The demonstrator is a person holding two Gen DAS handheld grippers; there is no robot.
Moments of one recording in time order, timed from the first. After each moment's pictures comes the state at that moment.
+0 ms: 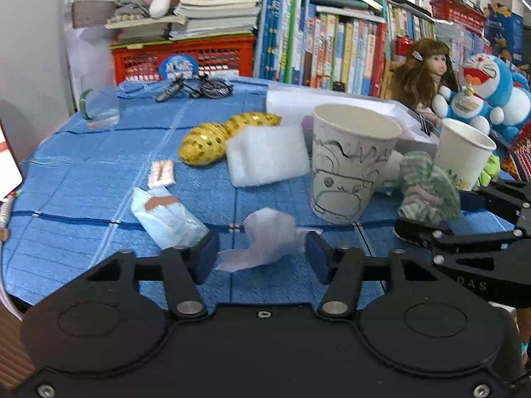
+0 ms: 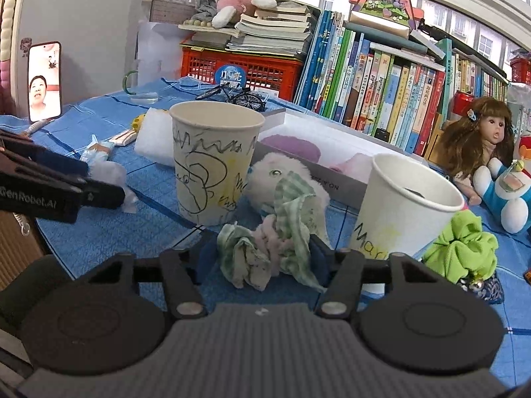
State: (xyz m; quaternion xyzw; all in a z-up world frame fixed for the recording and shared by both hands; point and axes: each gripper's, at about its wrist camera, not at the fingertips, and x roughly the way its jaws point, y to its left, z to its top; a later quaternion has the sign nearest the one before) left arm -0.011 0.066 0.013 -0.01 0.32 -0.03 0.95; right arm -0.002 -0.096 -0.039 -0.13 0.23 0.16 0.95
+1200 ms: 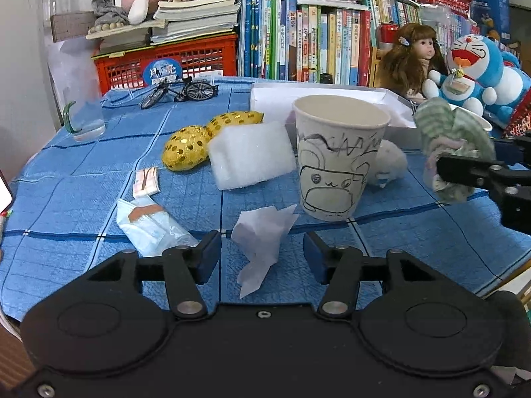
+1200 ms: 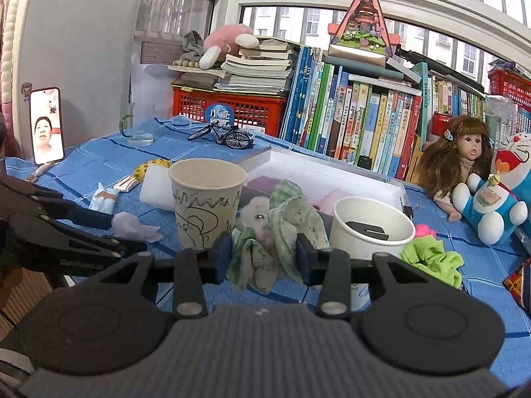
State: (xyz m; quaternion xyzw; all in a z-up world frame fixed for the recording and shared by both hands) left arm -0.003 0.056 0.007 0.02 0.31 -0.04 0.95; right arm -0.028 -0.112 -0.003 -0.10 0.18 0.16 0.97
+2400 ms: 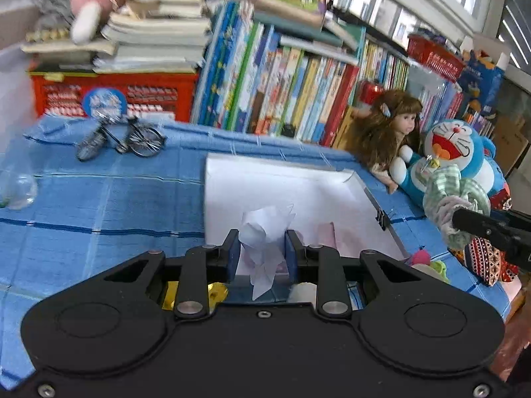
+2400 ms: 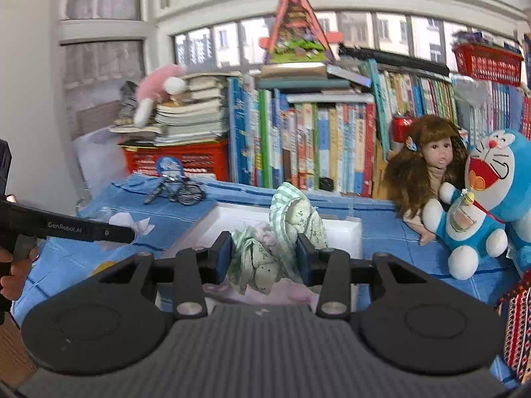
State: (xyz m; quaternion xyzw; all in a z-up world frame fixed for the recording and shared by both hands) left arm 0.171 0.069 0.132 -0.08 0.35 -0.15 0.92; right arm 0.074 -0.191 0.105 0.01 0.21 0.12 0.97
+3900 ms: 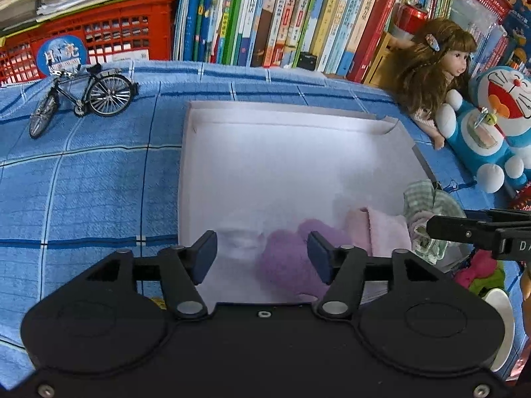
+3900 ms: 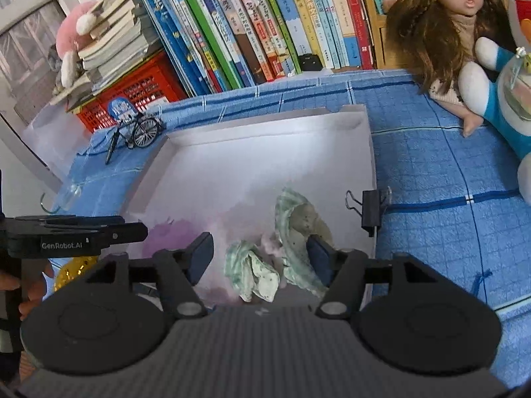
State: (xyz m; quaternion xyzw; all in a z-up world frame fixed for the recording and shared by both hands) left arm 0.283 0.017 0.061 -0.03 0.47 -0.13 0.88; right arm 0.217 -0.232 0.024 0.13 0.42 0.13 0.89
